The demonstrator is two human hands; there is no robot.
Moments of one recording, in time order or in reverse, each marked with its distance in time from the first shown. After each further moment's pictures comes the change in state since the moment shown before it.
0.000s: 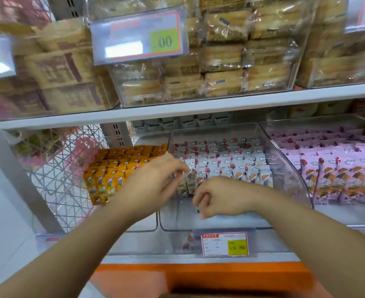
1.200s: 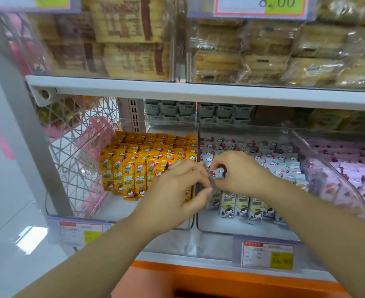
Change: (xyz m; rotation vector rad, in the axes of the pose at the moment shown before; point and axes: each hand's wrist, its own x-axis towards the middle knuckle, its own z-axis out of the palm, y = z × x) left_hand -0.035 -0.044 0.042 -0.315 0.267 0.055; right_hand 0.062 -0.008 0.000 -0.397 0.409 0.072
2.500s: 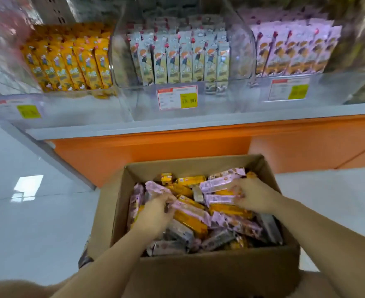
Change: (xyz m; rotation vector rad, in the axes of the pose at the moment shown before) left_hand -0.231 0.113 0.150 -0.090 -0.661 -0.807; right_hand -0.321 0.076 0.136 0.300 -0.552 0.361
